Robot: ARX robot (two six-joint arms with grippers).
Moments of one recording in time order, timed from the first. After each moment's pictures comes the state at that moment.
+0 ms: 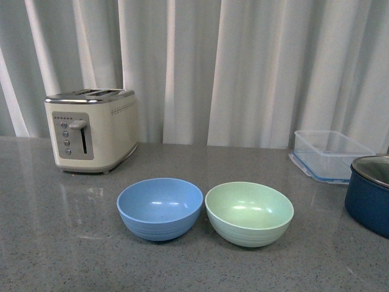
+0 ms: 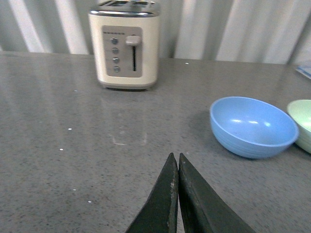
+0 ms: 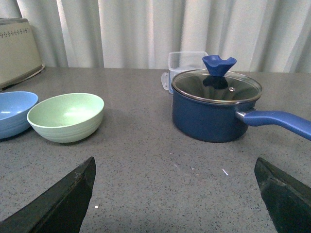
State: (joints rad) left arm -0.04 0.88 0.15 0.71 -0.02 0.00; right arm 0.00 0.00 0.01 0.00 0.00 0.00
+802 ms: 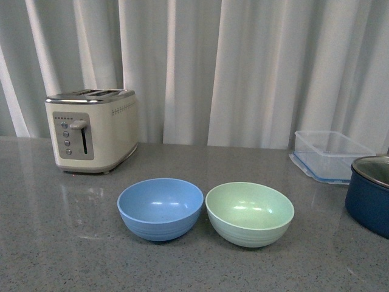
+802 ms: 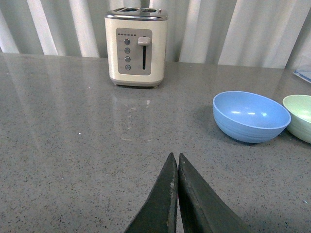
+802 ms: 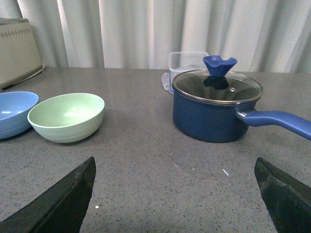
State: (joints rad) left arm 0.00 0.40 0.02 0.40 0.00 0.00; right arm 0.00 0.00 0.01 0.00 0.00 0.00
